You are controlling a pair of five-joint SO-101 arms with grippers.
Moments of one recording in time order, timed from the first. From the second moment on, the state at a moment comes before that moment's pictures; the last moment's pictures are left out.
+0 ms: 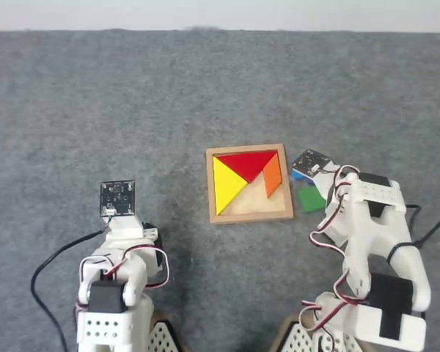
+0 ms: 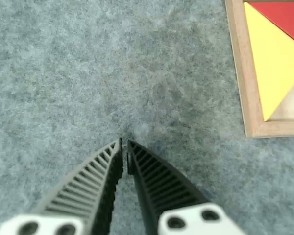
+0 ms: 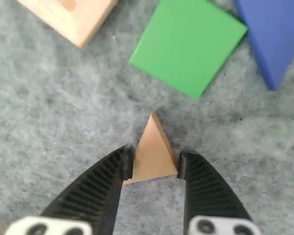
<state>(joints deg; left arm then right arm) -4.2 -103.1 97.2 72.0 11.4 7.7 -8.6 47.1 59.1 54.8</state>
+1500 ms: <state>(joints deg) -4.2 -103.1 97.2 72.0 11.4 -27.2 22.9 0.4 68.5 23.5</state>
